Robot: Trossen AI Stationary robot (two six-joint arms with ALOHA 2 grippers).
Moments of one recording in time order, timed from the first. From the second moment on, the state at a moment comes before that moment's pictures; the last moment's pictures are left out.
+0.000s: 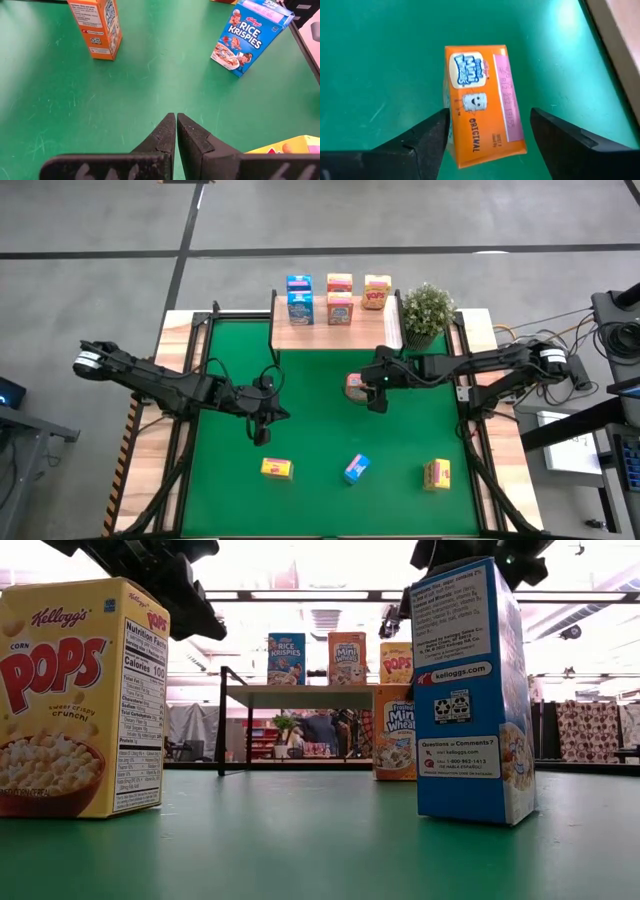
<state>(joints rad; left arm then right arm) -0.22 1.16 0.74 -0.26 -0.16 -0.23 -0.08 1.37 0.87 -0.38 0.21 -0.05</state>
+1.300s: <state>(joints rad) -0.22 1.16 0.74 -0.24 -0.16 -0.20 -0.07 1.34 1.09 -0.57 0.17 0.00</state>
